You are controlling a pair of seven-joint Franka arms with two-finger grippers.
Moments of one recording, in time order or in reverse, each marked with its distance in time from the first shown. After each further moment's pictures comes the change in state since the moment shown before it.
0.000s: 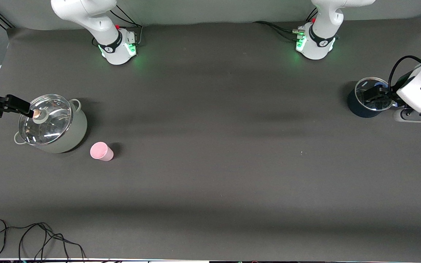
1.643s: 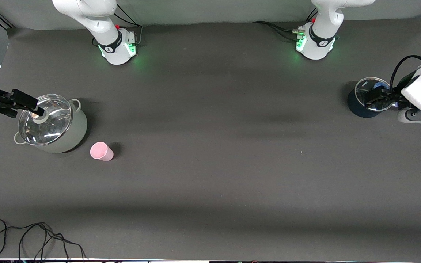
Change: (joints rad) left arm 0.000 0.001 0.005 0.011 -0.021 0.034 0.003; right arm -0.298 -0.061 0.299 -0.075 0.146 0.085 0.017
